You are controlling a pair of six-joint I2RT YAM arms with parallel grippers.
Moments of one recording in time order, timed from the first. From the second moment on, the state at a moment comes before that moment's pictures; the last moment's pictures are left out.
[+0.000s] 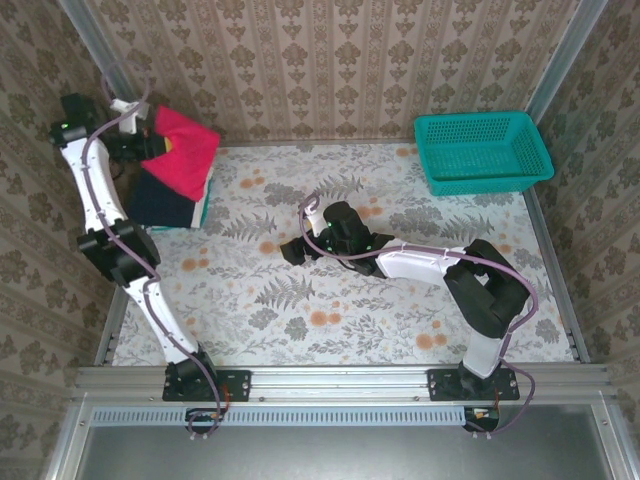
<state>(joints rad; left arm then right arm) 0.38 2.24 2.52 -1.35 0.82 0.38 0.77 1.79 1.08 0.24 -0.15 0.18</state>
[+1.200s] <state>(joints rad) 0.47 2.33 2.23 -1.12 0.59 0.33 0.77 1.80 1.06 0.23 -0.15 0.21</state>
